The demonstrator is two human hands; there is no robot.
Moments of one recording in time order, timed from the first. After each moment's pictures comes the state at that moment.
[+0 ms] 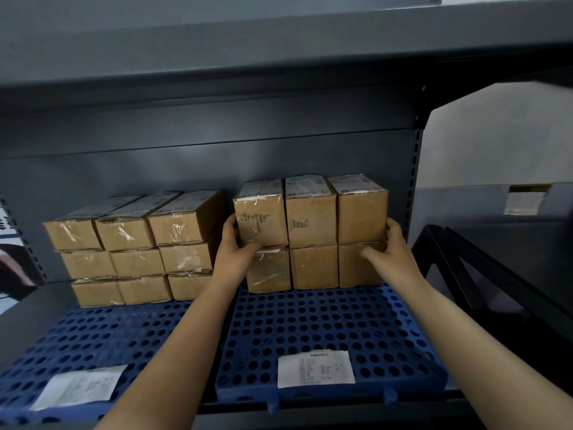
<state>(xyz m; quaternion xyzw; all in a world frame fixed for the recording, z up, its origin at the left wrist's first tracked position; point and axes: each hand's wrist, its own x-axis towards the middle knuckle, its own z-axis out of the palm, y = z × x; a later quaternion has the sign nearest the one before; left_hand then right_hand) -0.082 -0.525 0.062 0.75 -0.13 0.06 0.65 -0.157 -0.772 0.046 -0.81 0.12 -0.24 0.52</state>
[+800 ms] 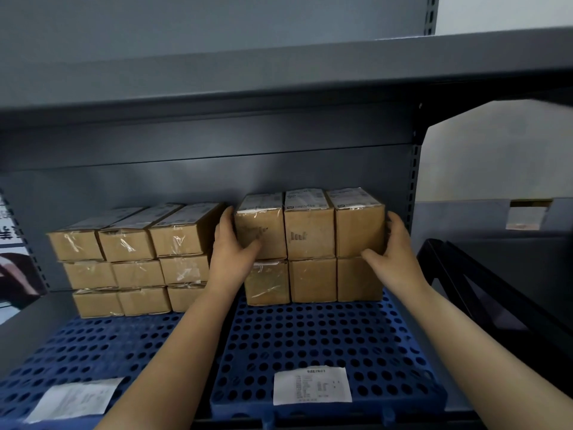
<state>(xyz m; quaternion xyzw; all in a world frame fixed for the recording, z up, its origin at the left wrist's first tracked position) -0.083 -0.529 0.083 0.80 -0.15 0.19 0.56 -0.155 -0.777 0.062 -0.84 0.09 -0.29 0.45</state>
